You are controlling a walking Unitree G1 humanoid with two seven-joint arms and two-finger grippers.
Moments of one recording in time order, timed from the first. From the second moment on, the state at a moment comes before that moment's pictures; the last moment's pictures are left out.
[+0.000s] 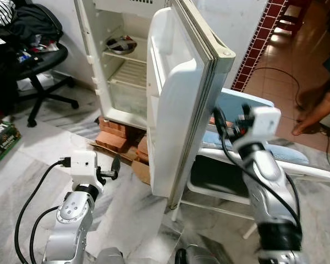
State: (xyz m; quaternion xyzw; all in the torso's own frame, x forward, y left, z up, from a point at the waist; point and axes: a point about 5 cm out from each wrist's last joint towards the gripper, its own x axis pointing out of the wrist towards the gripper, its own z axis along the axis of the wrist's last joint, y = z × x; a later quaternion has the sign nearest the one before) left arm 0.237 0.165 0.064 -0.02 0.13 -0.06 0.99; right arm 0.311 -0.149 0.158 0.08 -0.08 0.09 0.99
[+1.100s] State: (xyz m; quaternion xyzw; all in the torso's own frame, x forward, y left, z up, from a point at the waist) left arm 0.245 0.153 0.074 0.02 0.12 -0.12 0.99; right arm 0.273 -0.154 0.108 0.04 0.01 0.06 1.00
